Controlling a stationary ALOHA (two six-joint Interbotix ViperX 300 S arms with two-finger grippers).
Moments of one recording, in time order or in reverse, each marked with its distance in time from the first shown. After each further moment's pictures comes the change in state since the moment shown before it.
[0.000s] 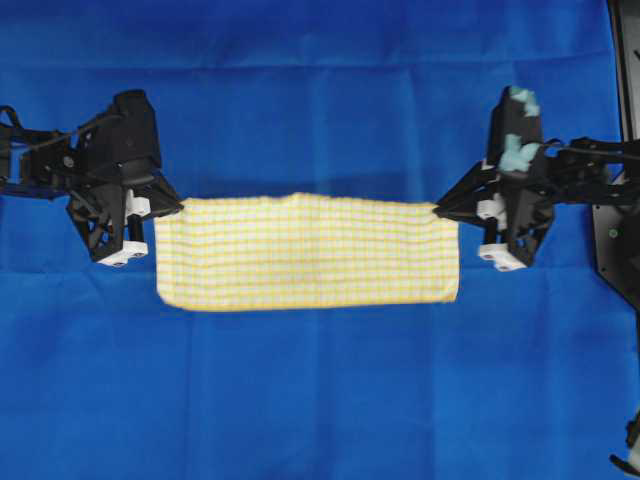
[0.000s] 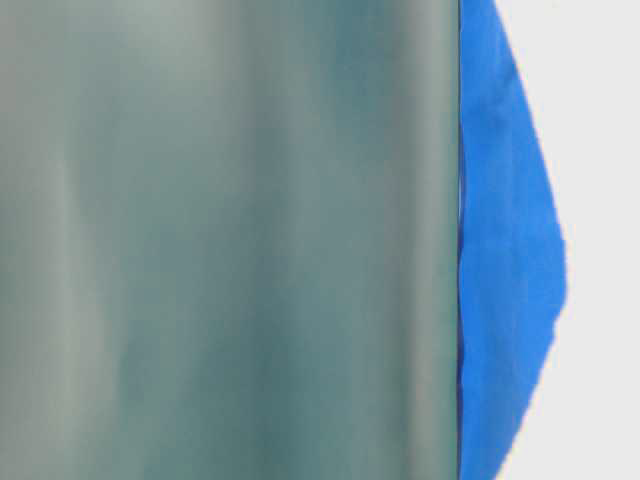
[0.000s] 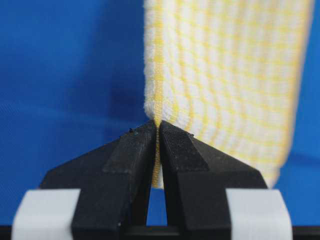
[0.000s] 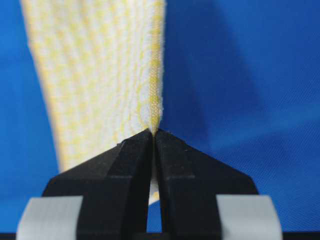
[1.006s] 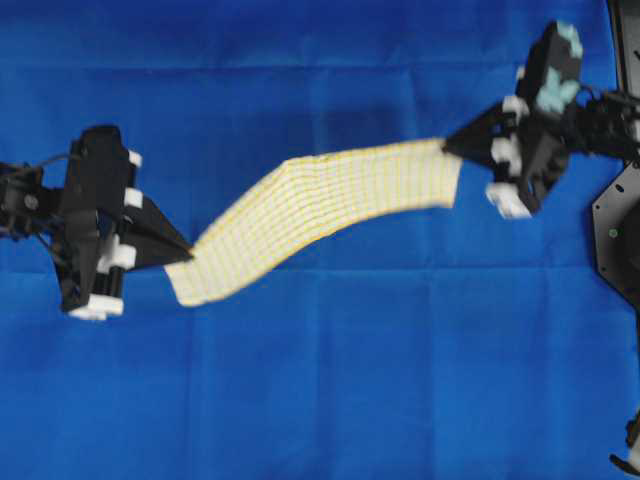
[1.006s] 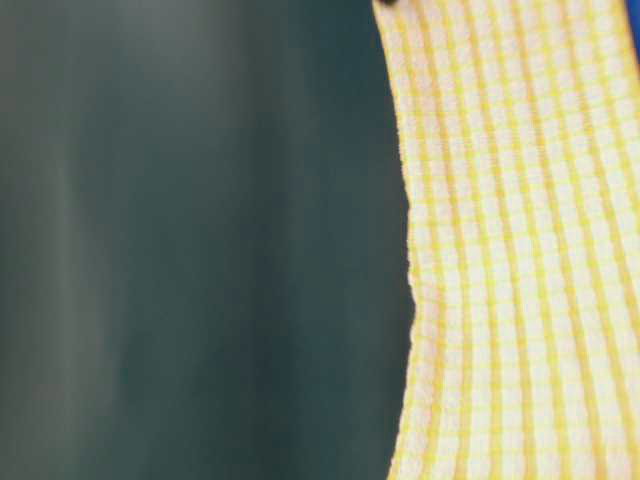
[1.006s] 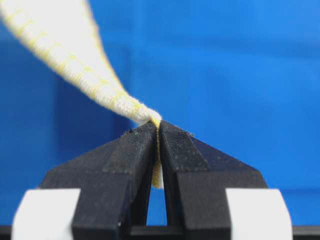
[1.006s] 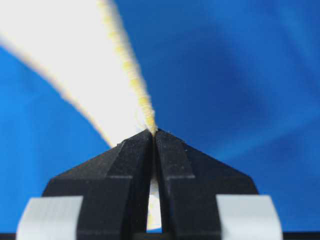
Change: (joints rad) left arm -0.219 -0.087 -0.063 -0.002 -0.083 -0.015; right arm -0.207 -0.061 -0.046 -0.097 -0.003 0.000
